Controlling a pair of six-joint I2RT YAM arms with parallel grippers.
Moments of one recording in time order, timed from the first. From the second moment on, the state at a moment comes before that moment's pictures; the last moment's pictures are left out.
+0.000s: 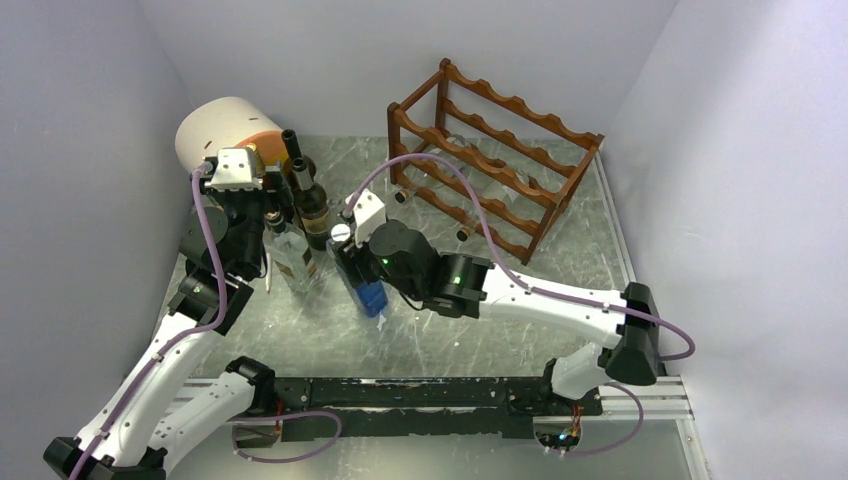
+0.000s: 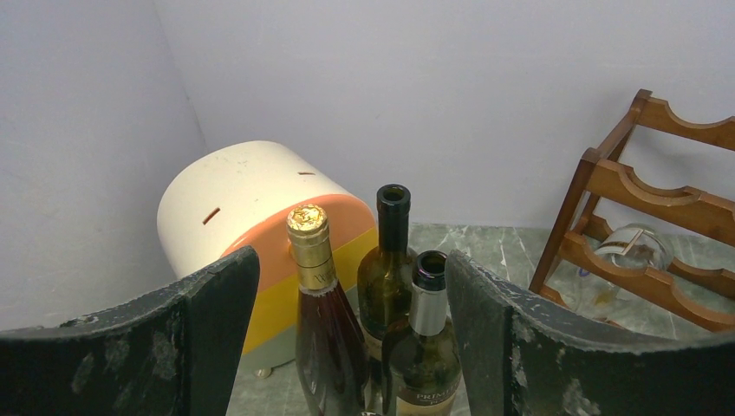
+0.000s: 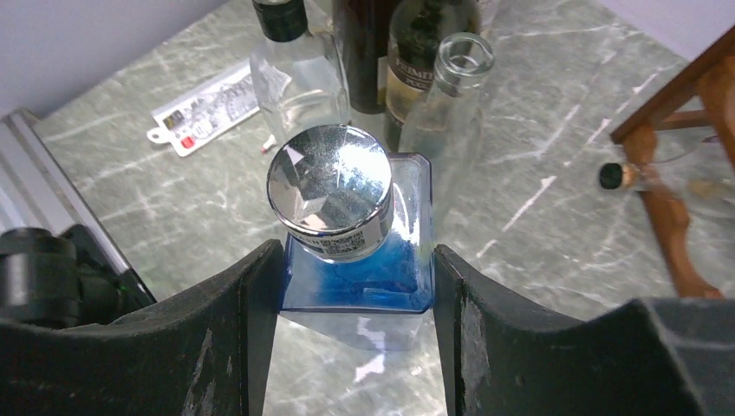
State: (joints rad) left arm -0.45 0.77 0.87 0.12 -0.53 0.12; right arm 1.25 1.46 1.34 -0.23 0.42 0.11
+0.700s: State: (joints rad) left arm -0.45 0.77 0.87 0.12 -0.54 0.13; right arm 1.20 1.67 1.31 0.21 0.38 0.15
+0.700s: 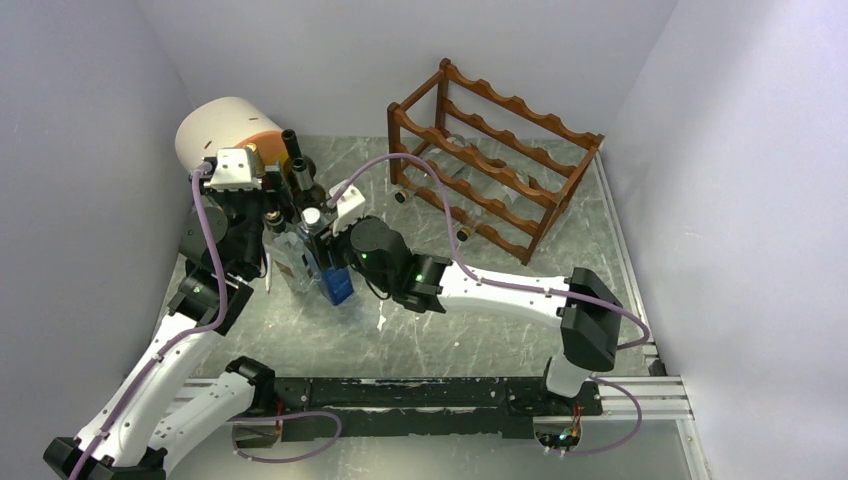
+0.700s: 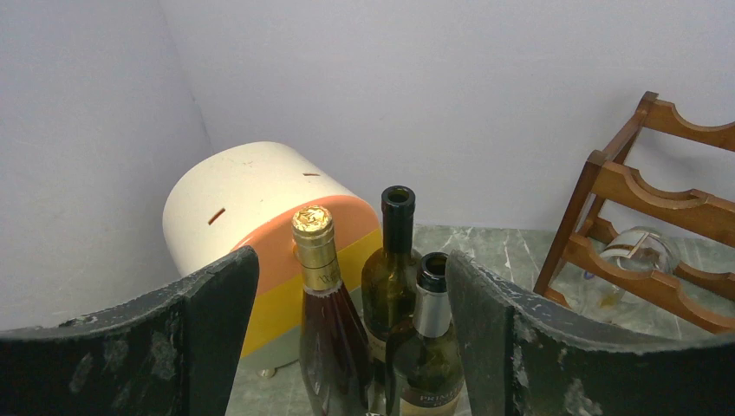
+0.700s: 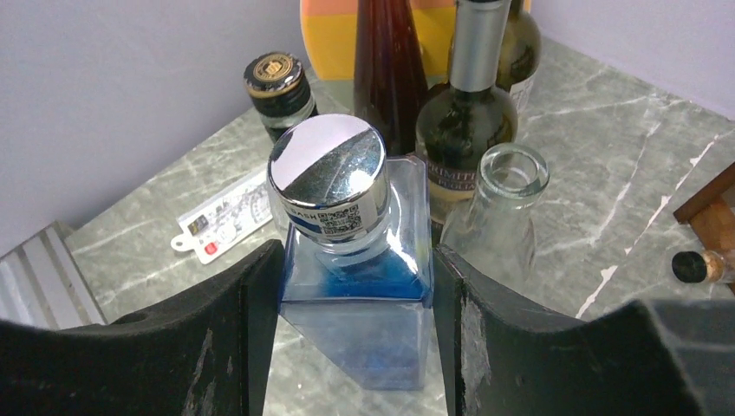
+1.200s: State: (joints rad) left arm -0.45 0.77 0.87 0.13 -0.55 0.14; right arm 1.19 1.70 1.36 0.21 0.40 0.15
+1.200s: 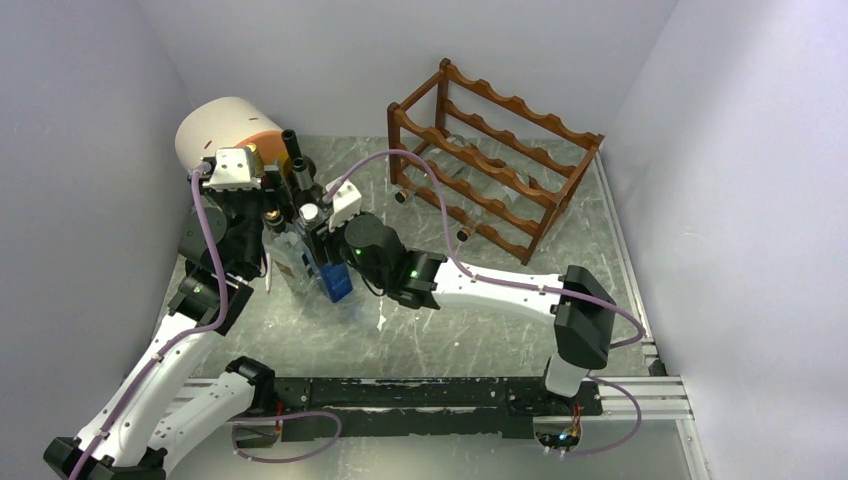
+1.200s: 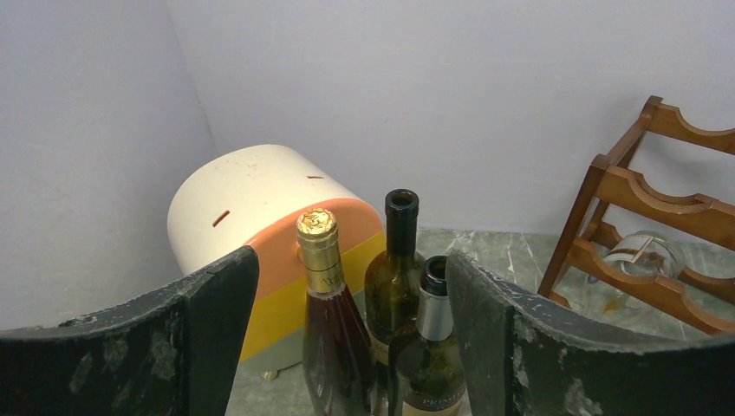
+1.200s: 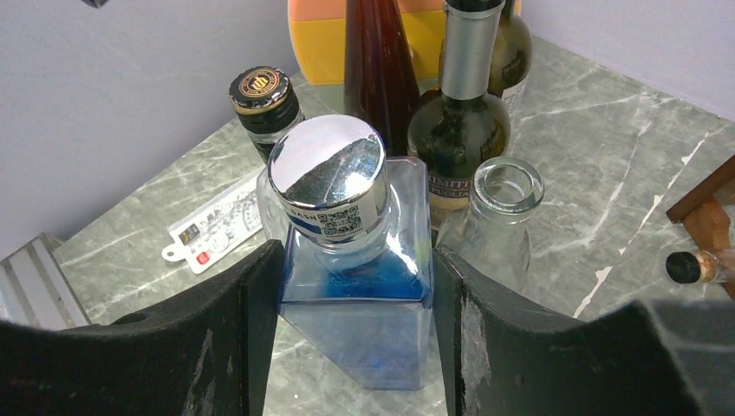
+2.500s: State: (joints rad) left arm -0.42 0.93 1.38 -0.15 -0.38 0.00; right arm 0.70 0.98 1.31 -0.44 0.62 0.12
